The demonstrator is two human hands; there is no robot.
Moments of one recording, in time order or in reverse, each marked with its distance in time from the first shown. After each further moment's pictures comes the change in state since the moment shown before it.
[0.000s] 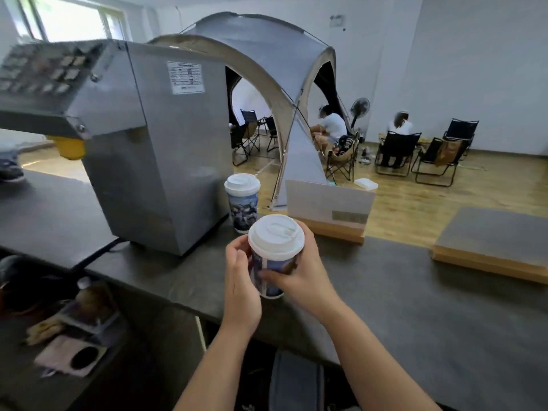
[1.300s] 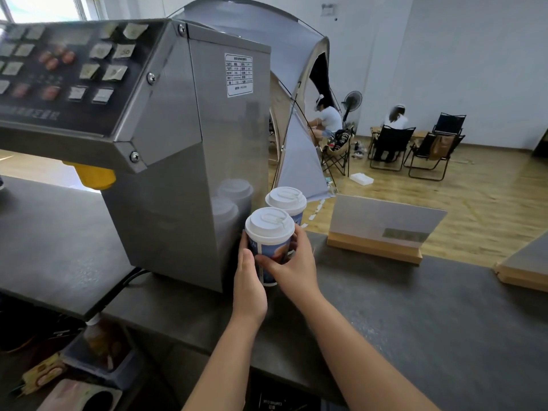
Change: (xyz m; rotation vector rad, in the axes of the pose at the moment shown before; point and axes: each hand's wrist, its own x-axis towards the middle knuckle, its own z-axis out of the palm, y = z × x) left_hand 0.132 -0.052 -0.085 -0.021 -0.084 -0.120; right_hand 0.118 0.042 0.133 -0.069 0.236 0.173
